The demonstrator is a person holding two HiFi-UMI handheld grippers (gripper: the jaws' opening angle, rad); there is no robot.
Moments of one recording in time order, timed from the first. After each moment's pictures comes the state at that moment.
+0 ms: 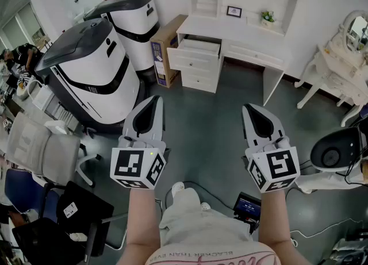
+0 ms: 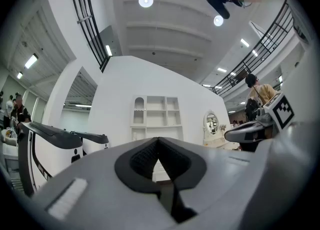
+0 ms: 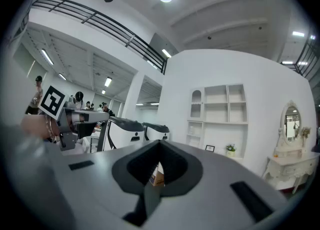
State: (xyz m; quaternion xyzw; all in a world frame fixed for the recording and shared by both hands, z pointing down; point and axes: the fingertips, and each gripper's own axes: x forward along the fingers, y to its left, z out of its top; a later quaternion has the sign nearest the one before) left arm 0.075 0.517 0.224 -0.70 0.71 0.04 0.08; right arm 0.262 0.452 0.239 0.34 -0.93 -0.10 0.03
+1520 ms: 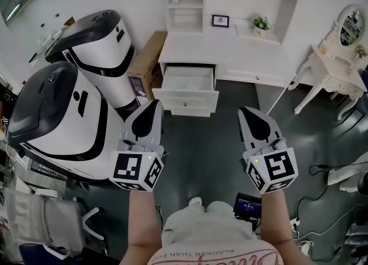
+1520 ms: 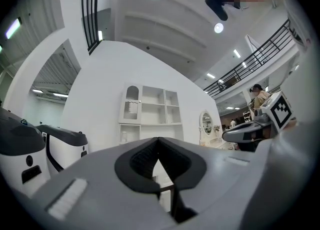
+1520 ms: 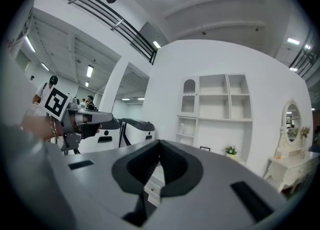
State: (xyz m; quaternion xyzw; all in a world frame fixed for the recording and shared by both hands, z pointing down) left arm -0.108 0.191 0.223 -0.78 0.63 0.05 0.07; right arm 0.082 0.166 0.238 0.41 -0.91 -0.09 0.05
